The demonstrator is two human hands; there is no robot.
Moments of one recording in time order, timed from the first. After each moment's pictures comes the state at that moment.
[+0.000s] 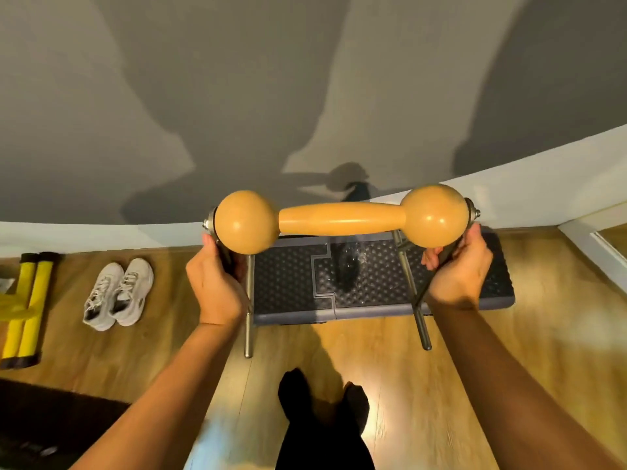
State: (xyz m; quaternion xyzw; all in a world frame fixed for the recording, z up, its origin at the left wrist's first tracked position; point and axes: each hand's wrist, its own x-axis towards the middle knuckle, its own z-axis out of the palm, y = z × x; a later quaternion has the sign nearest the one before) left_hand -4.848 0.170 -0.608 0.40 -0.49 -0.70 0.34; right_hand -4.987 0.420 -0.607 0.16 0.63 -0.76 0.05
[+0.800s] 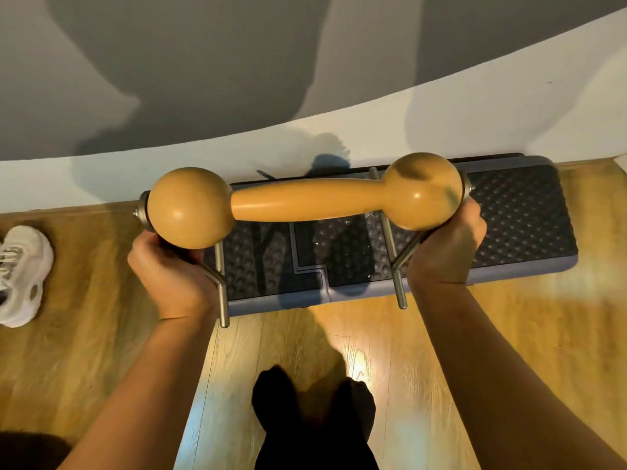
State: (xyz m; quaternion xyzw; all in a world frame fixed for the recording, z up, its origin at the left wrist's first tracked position) left_hand -4.871 0.161 -0.894 0.46 -0.41 -0.70 0.35; right_hand -5.001 0.389 -0.892 0.21 0.59 -0.78 -0.01
